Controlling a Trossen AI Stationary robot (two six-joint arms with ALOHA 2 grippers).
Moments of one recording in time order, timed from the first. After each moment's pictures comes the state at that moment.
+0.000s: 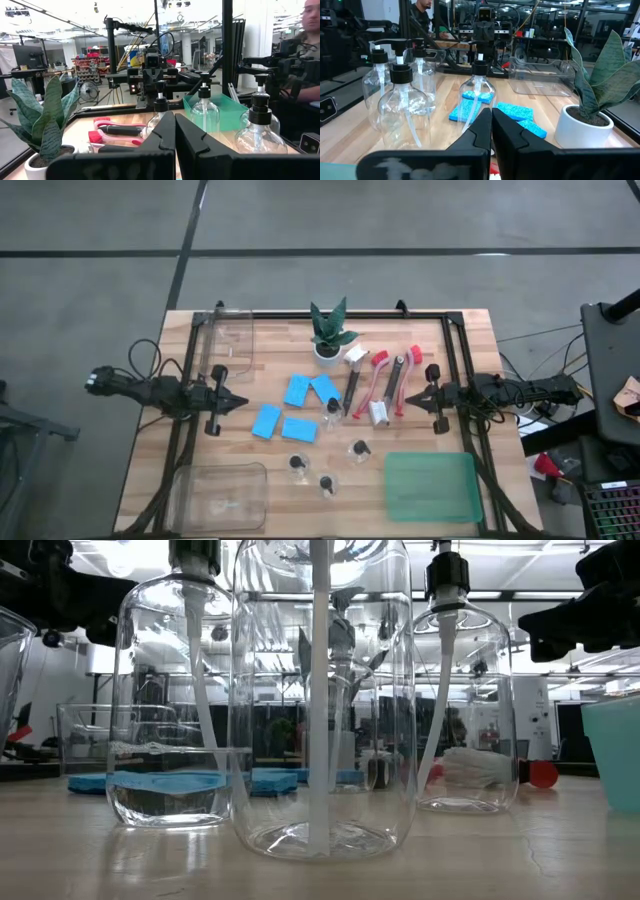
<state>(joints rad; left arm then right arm) -0.27 0.00 0.01 0.13 -0.20 0.10 0.14 0.03 0.03 -0.02 0.08 -0.04</state>
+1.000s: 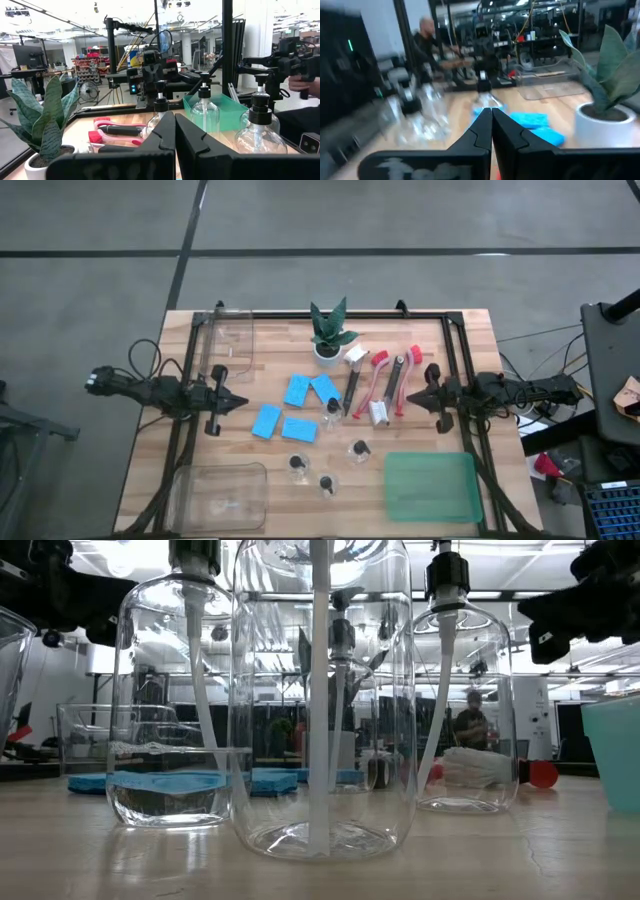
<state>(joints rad) -0.27 0.00 0.01 0.13 -0.20 0.10 0.14 0.03 0.03 0.06 0.08 0.20</state>
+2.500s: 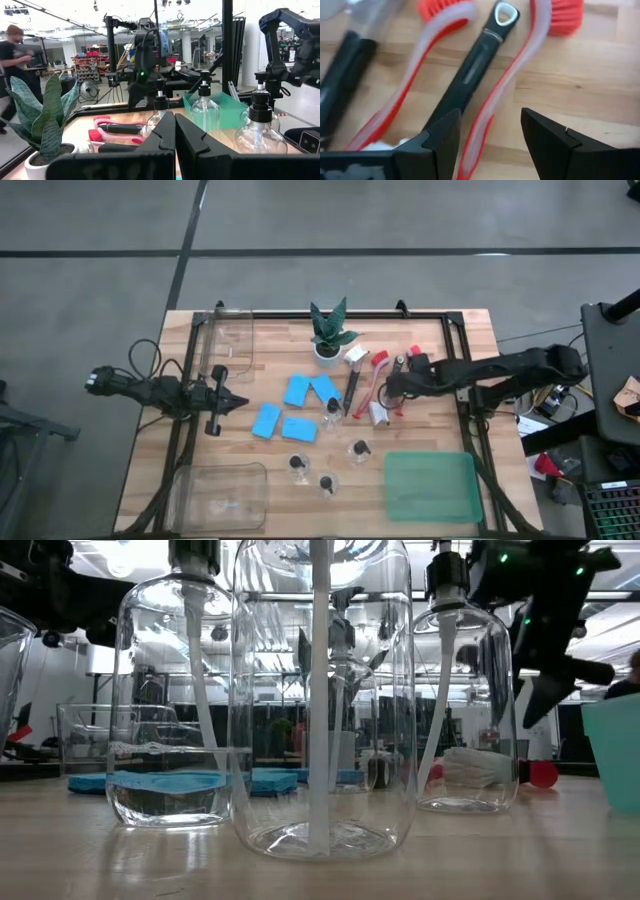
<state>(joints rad) -0.27 0.00 0.01 0.12 -0.20 0.10 -0.02 1.24 0.73 -0.88 0.42 1.41</state>
